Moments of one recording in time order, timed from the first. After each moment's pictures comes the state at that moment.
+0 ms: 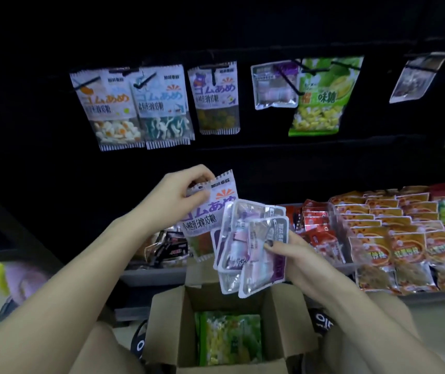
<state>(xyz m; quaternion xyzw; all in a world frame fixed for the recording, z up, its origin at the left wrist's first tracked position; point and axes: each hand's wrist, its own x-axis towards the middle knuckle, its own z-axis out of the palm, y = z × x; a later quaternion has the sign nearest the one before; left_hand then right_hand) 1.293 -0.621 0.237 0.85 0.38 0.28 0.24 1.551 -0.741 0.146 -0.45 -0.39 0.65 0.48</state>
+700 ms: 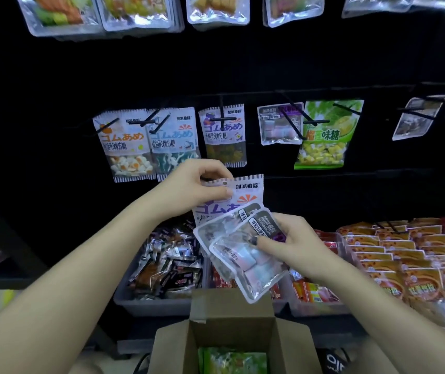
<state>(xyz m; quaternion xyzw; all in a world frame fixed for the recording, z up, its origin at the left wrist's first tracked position) 1.317 -0.596 0.324 0.83 0.34 0.31 0.32 1.544 -0.695 0.246 -0.49 -0.71 0.31 0.40</state>
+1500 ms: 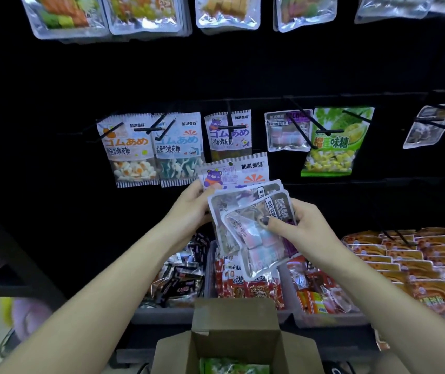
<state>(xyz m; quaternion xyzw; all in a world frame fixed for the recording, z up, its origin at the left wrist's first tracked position) 1.326 -0.577 0.268 0.59 0.42 0.43 0.54 1.548 -0.663 0.261 -0.46 -0.65 0.35 0.49</state>
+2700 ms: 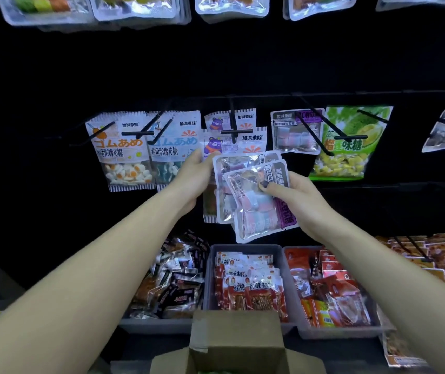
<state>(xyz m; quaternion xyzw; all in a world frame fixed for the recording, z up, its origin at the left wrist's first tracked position) 1.344 -0.470 0.291 0.59 0.49 0.42 0.48 1.556 -0.565 0.276 -0.47 -0.56 0.44 0.52</state>
